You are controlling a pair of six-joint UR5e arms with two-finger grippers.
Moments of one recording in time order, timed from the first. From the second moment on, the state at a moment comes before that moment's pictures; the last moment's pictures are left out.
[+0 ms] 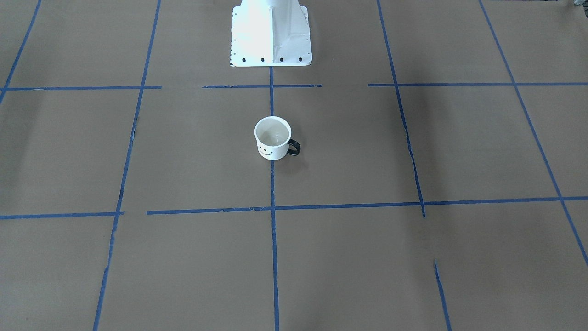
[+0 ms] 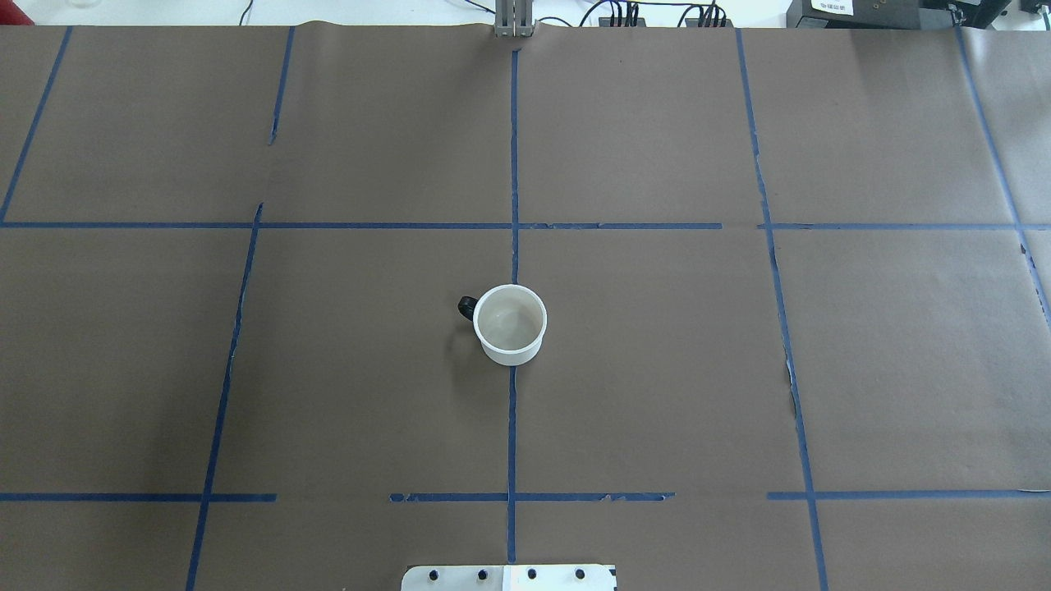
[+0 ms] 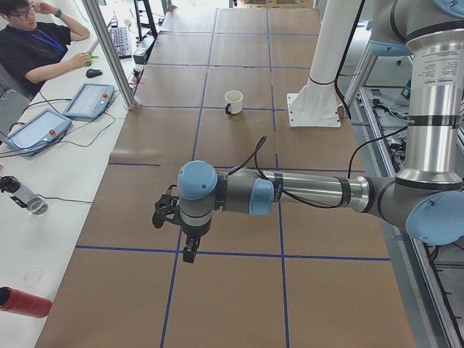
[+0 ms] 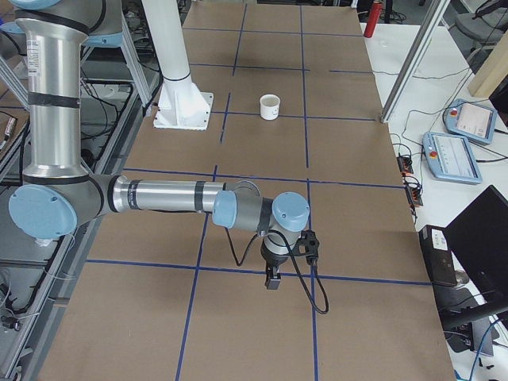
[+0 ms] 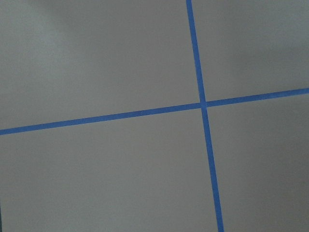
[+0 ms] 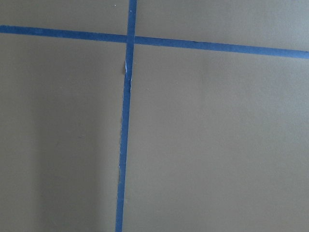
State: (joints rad) left arm -1.66 -1.54 -1.69 -1.60 -2.31 0.13; right arm 1.57 -1.63 1.65 -1.72 2.28 -0.15
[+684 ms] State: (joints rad) left arm -1.61 -1.54 -1.69 -1.60 -2.31 0.13; right arm 1.57 -1.63 1.65 -1.72 2.28 -0.15
